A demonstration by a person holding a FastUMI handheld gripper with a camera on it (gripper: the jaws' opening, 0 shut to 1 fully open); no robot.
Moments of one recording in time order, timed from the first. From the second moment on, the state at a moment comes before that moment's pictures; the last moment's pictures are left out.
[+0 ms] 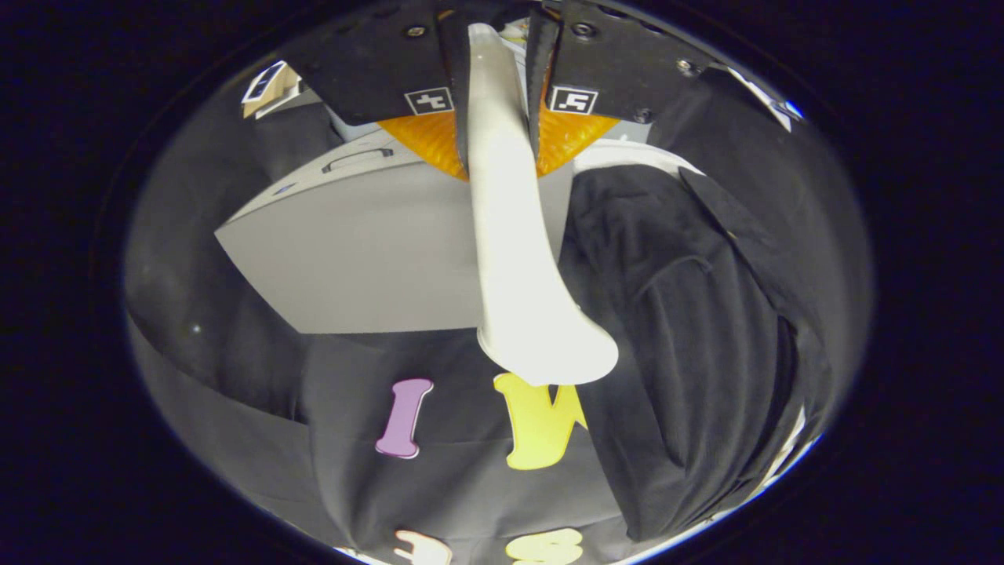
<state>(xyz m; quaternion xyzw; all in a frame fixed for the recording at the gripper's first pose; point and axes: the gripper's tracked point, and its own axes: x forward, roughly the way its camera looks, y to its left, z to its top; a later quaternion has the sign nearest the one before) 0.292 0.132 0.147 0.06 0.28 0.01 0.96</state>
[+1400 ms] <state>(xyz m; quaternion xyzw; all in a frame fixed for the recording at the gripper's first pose) 0.322 0.294 0.370 -0.05 -0.13 0.00 0.99</state>
